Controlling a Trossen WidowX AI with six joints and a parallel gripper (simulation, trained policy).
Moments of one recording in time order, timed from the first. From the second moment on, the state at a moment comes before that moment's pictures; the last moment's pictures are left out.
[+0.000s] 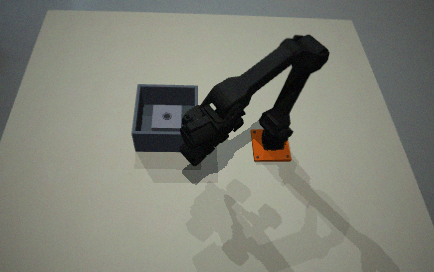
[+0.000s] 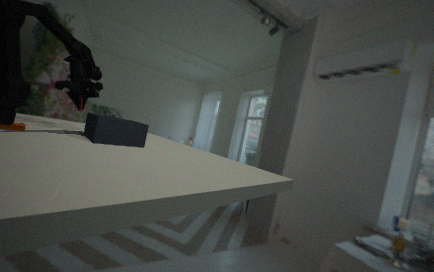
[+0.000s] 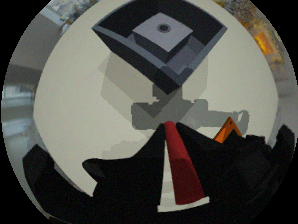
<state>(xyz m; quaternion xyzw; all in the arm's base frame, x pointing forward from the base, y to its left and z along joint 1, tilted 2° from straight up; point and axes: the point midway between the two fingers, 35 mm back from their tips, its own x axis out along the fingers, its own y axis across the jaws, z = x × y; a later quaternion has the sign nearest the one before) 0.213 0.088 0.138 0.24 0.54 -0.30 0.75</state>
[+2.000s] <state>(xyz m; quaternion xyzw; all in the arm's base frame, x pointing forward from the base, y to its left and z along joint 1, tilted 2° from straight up) 0.328 -0.057 0.102 0.22 0.54 -0.30 0.75</state>
